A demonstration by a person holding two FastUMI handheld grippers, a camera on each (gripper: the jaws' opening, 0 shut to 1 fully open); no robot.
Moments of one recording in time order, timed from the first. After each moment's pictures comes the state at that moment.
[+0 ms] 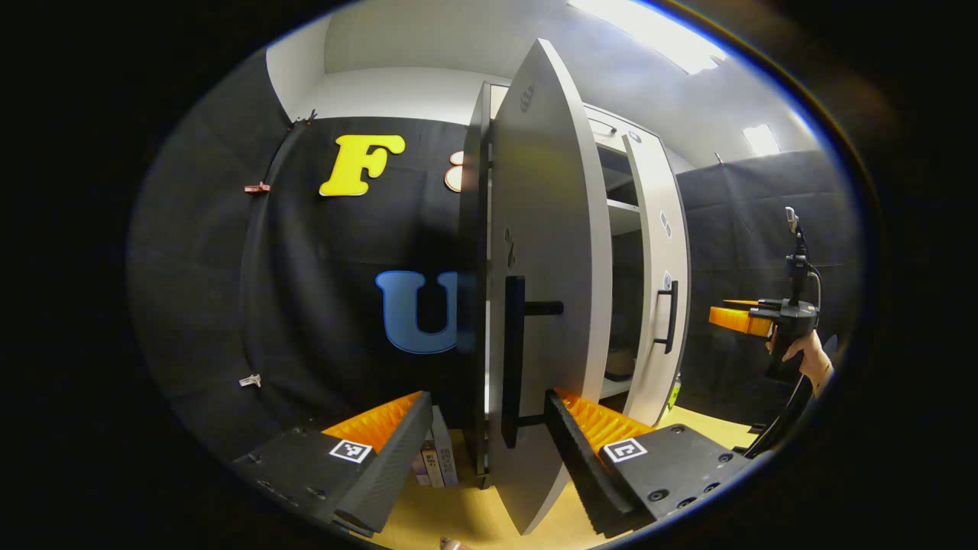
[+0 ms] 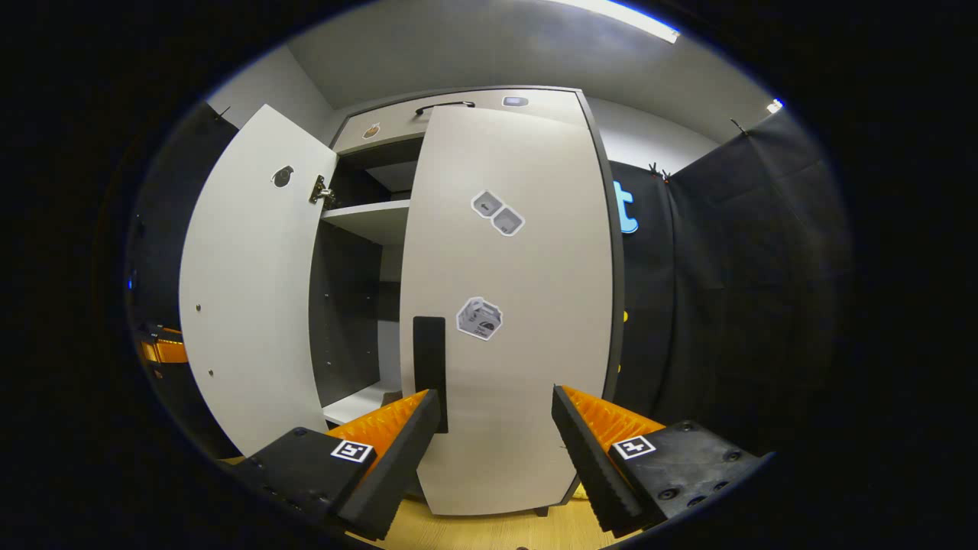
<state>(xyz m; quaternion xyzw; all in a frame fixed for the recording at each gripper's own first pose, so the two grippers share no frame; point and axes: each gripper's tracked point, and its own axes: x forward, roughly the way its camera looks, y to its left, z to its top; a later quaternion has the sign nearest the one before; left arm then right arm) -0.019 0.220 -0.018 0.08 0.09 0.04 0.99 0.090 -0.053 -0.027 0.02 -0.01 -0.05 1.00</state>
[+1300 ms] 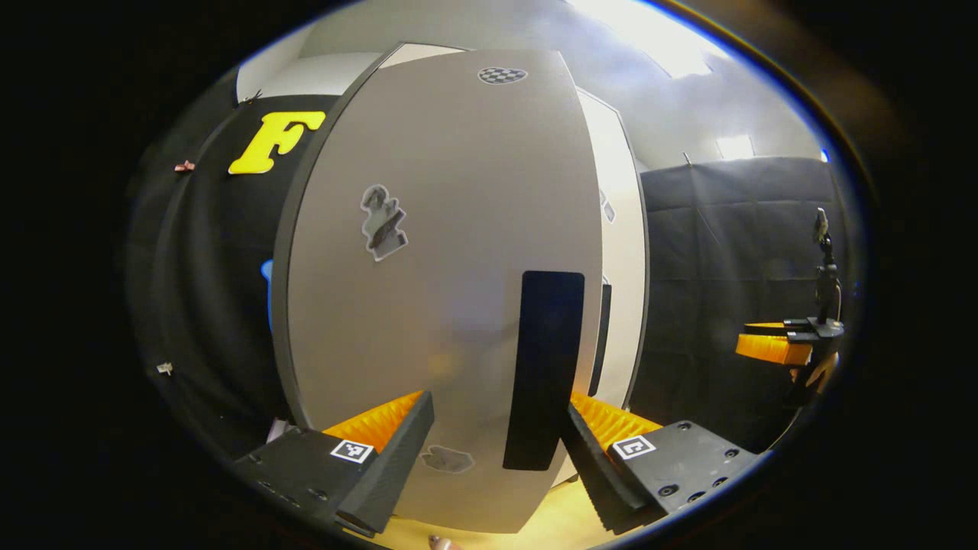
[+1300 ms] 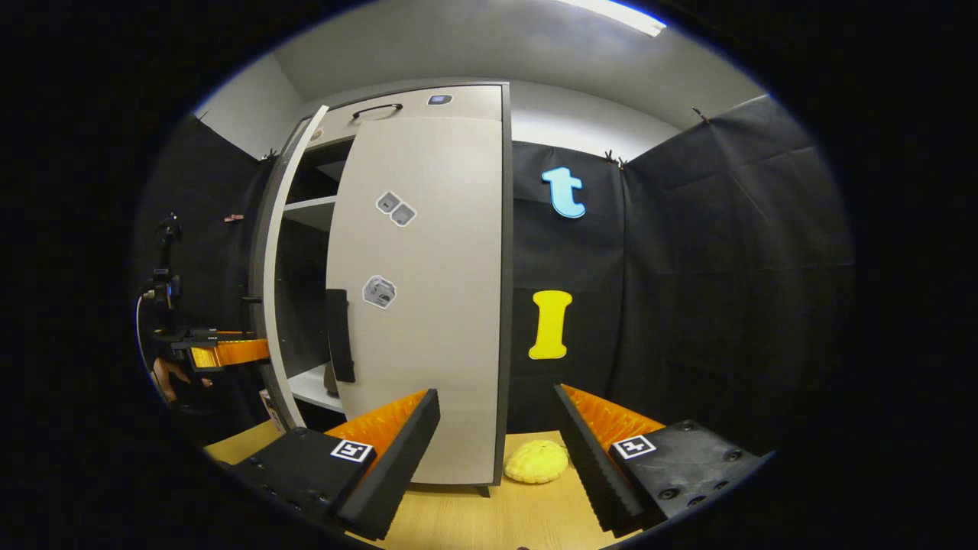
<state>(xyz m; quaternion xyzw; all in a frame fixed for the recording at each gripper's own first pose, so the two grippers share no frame) 0.149 0.065 -0.084 0.04 0.09 -0.05 0.99 0.034 -0.174 -0.038 0.01 0.03 -0.11 0.99</state>
